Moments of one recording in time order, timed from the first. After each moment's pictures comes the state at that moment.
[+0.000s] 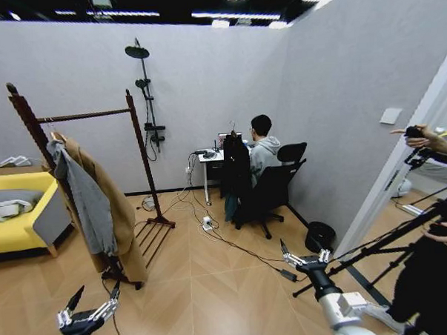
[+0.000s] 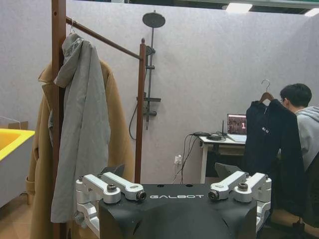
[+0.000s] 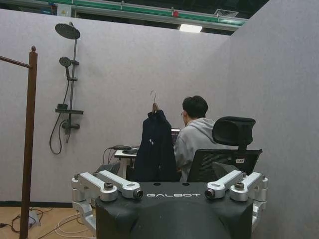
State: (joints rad) left arm 1.83 -1.30 -0.87 -2.29 -0.49 -0.05 0.04; right arm -1.52 1.52 0.78 2.22 0.12 -0.04 -0.14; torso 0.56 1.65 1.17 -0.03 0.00
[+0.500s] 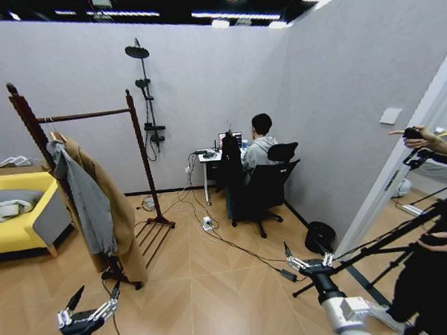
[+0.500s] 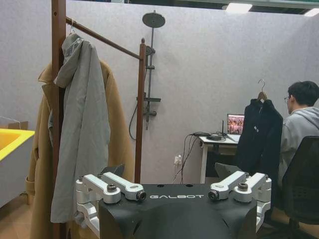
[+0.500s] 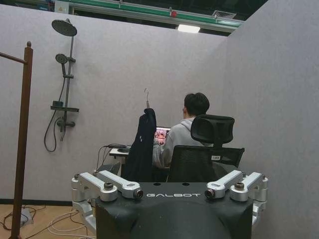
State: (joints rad) left arm 1.83 -1.30 -0.87 -2.29 -0.49 -0.05 0.04; right arm -1.52 1.51 0.80 2.18 0.12 0.00 -0.14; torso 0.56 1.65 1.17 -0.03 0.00
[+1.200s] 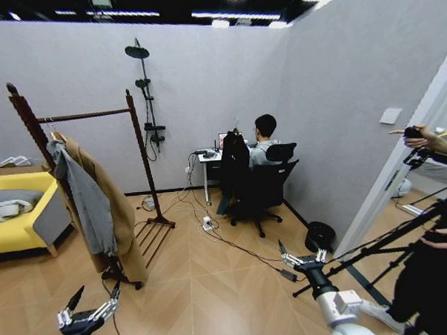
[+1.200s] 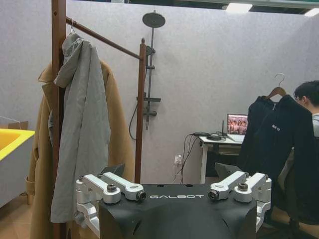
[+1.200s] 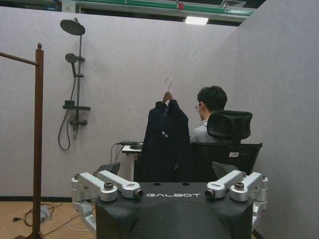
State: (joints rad) left arm 1.83 -1.30 -0.87 -2.29 -0.49 -0.05 0.04; right arm -1.48 1.50 0.76 2.21 0.14 -0.10 -0.15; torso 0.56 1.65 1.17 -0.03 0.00
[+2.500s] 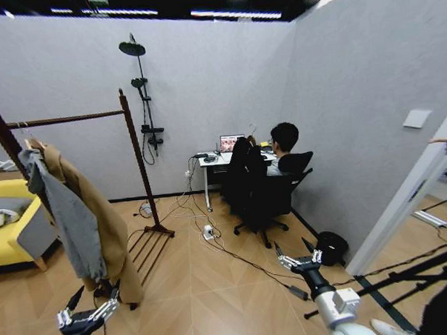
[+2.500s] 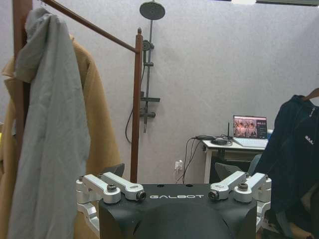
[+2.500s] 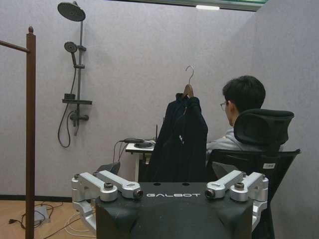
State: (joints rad) left arm 1.83 -1.30 -0.87 -2.29 -0.49 -0.05 0.04; right arm -1.50 1.49 0.76 2.21 0.13 -0.11 -0.19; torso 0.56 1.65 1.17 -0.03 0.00
